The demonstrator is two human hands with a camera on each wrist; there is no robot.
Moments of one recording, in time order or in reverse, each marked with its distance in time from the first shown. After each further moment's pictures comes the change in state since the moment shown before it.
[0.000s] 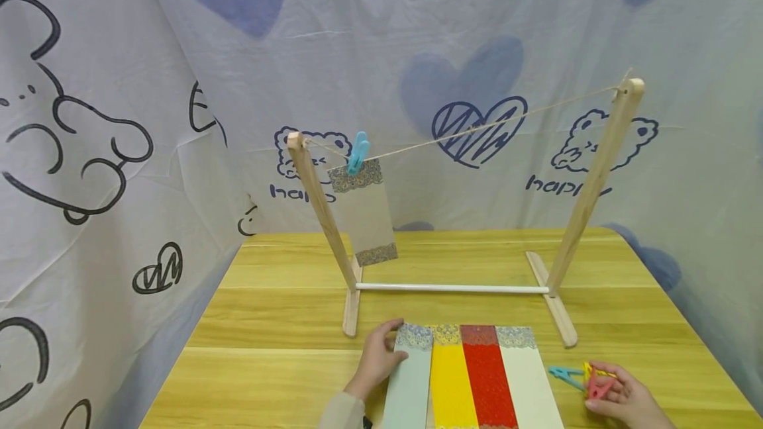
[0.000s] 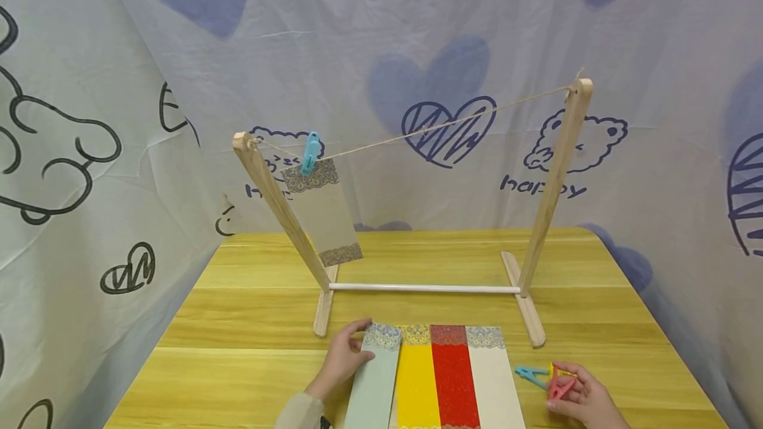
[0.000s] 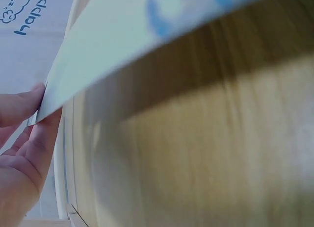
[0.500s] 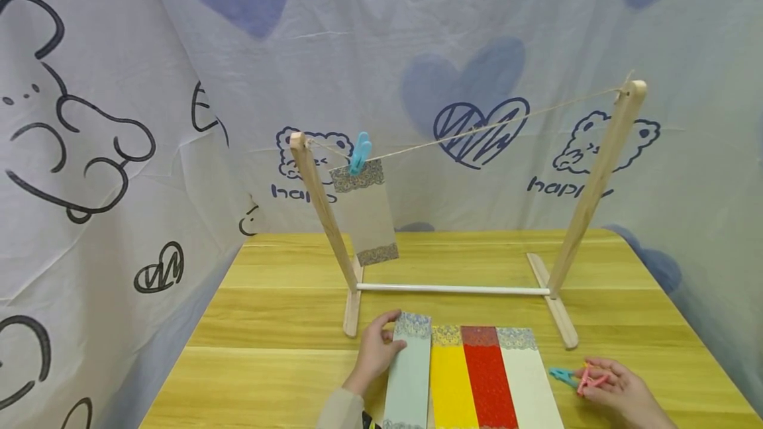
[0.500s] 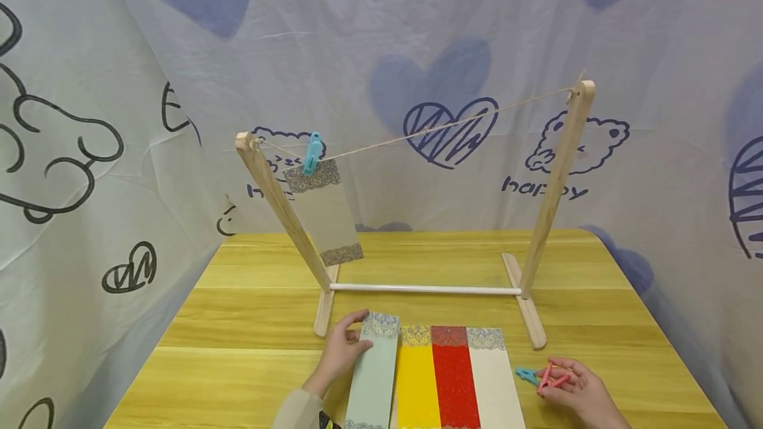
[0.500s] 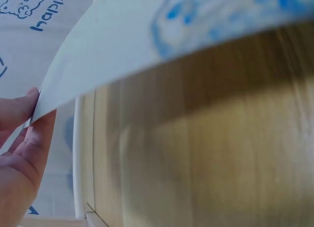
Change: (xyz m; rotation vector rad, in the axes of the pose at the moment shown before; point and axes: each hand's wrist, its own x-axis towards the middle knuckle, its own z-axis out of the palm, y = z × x) left_hand 0.004 0.011 -0.007 -0.084 0.063 0.035; right_hand 0.011 -0.008 0.011 -0.068 0.098 -0.095
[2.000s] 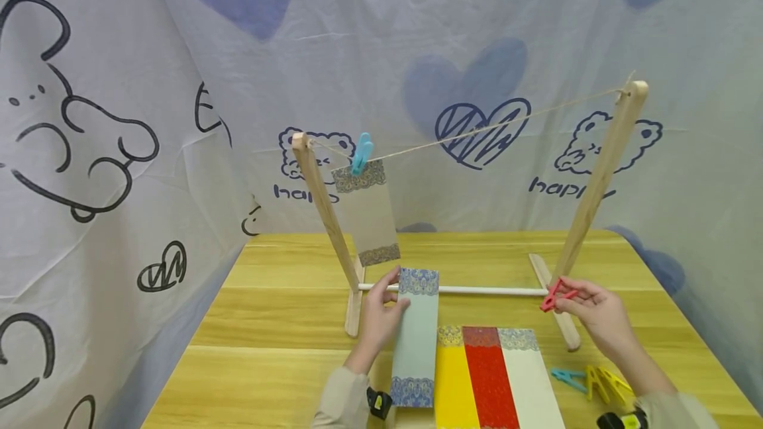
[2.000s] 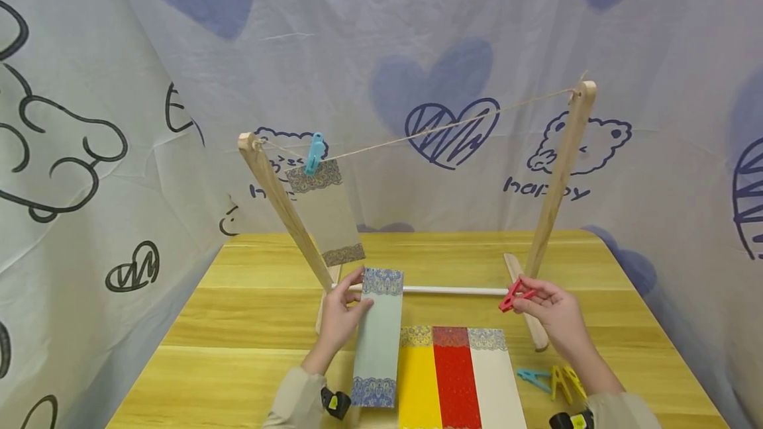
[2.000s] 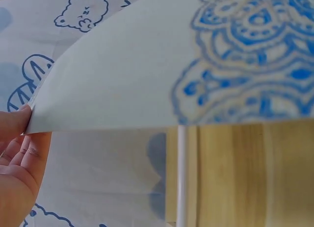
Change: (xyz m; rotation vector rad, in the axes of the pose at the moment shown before) left_hand 0.014 0.099 -0.011 0.022 0.175 0.258; right_hand 0.082 -0.063 0.006 0.172 0.059 -0.520
